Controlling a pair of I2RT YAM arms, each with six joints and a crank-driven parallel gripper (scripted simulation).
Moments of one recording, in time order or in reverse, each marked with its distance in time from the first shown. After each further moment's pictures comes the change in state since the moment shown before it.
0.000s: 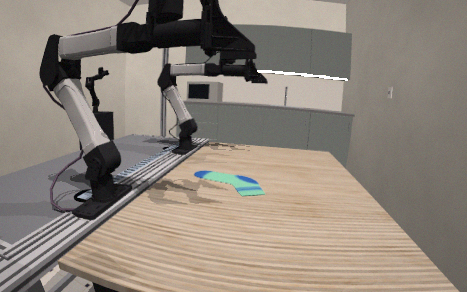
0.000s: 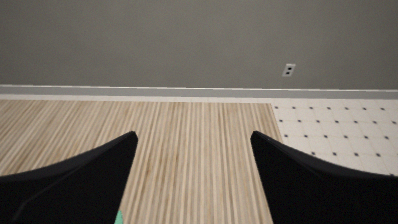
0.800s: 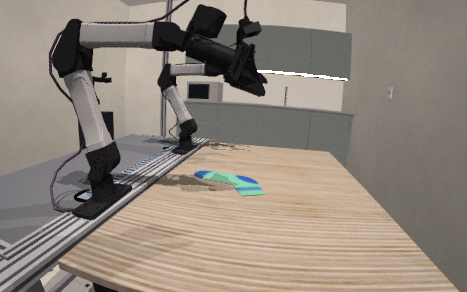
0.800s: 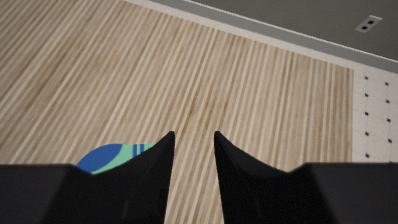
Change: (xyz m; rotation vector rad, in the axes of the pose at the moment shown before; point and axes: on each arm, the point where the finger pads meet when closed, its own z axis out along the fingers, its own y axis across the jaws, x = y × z) left arm 0.000 0.000 0.000 0.000 0.000 0.000; right arm 0.082 0.103 0.017 -0.261 0.365 -0.117
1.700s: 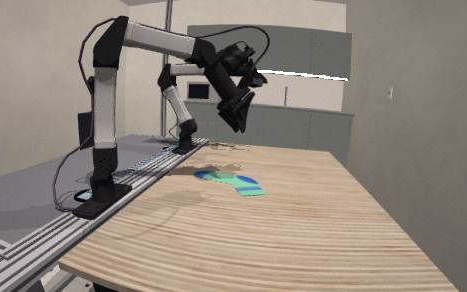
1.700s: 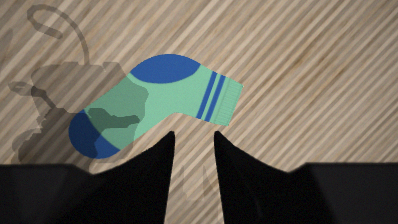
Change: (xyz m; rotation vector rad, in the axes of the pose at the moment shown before) left arm 0.000 0.000 0.000 0.000 0.000 0.000; right arm 0.104 0.146 0.017 -0.330 0.487 -0.314
